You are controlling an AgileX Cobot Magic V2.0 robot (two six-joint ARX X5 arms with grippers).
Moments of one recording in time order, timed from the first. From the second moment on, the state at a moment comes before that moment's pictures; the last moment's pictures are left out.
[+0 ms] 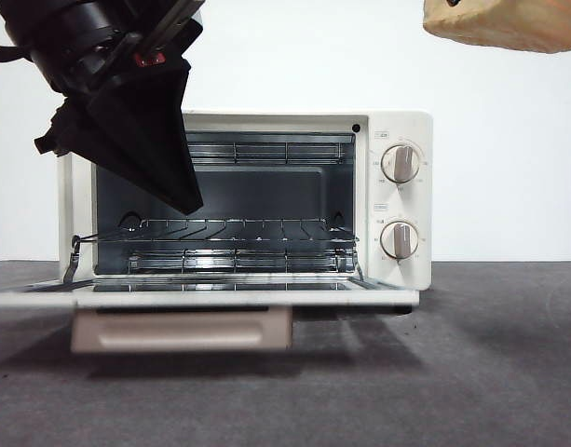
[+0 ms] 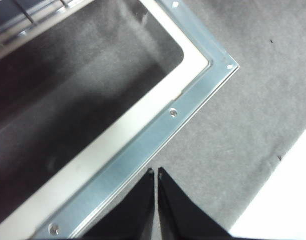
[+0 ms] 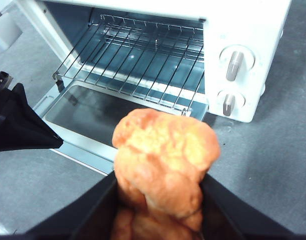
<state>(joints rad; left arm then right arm) -0.66 1.35 1.00 -0.67 0.31 -0.10 0.79 0.81 0.90 -0.68 0.10 0.36</state>
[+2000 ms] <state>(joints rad) -0.29 0.50 0.77 -1.01 0.35 -0.05 0.75 1.73 1.25 -0.15 0.18 0.51</state>
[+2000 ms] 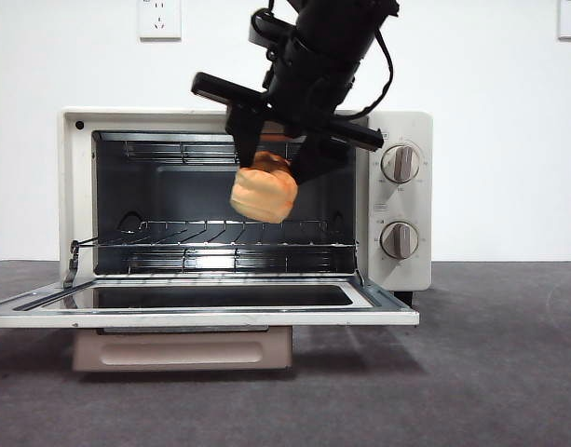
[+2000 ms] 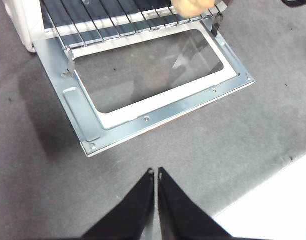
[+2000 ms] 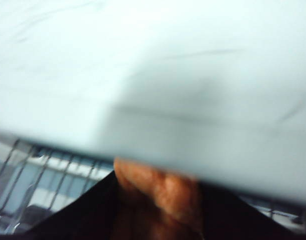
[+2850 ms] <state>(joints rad) -0.29 0.49 0.77 -1.01 0.35 -0.05 0.73 1.77 1.25 -0.17 0.18 0.53</state>
